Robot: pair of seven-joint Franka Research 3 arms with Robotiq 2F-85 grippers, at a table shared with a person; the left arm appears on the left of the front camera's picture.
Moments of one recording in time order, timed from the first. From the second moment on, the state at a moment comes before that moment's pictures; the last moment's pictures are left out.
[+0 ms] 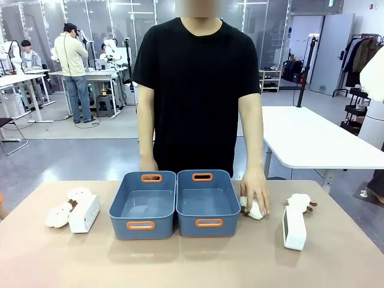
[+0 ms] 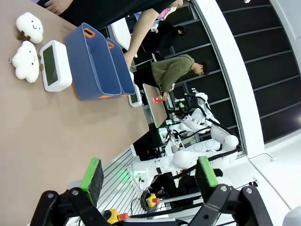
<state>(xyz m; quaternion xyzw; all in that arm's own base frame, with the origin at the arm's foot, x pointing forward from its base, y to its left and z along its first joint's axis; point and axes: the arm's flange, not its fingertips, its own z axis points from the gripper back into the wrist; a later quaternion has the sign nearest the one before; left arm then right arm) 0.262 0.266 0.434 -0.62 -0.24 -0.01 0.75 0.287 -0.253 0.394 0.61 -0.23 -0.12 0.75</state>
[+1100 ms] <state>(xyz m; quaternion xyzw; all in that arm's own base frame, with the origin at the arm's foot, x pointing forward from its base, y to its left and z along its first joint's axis) 0.262 0.266 0.434 -0.62 -0.24 -0.01 0.75 0.287 -0.253 0.394 0.61 -0.23 -0.12 0.75</state>
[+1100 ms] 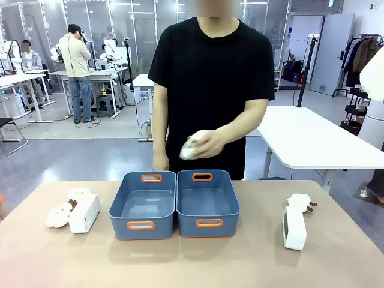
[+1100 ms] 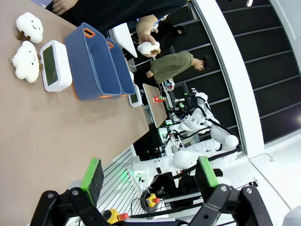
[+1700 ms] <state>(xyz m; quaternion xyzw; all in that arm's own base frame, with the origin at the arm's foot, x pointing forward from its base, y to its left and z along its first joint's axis) 0.262 0.266 0.434 -0.62 -0.24 -0.01 0.75 0.287 -0.253 0.394 0.61 -0.23 -0.12 0.75</state>
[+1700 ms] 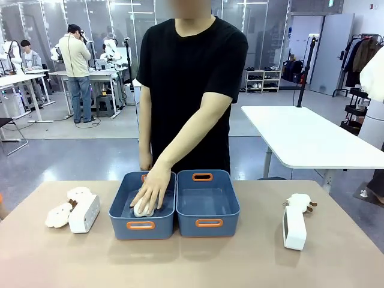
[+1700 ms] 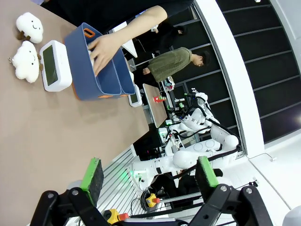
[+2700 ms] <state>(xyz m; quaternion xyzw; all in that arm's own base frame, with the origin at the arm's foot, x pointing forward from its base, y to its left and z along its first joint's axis) 0.426 -0.002 0.475 -0.25 -0.07 -0.11 0.96 0.287 -0.253 0.393 0.61 -0.23 -0.12 0.75</state>
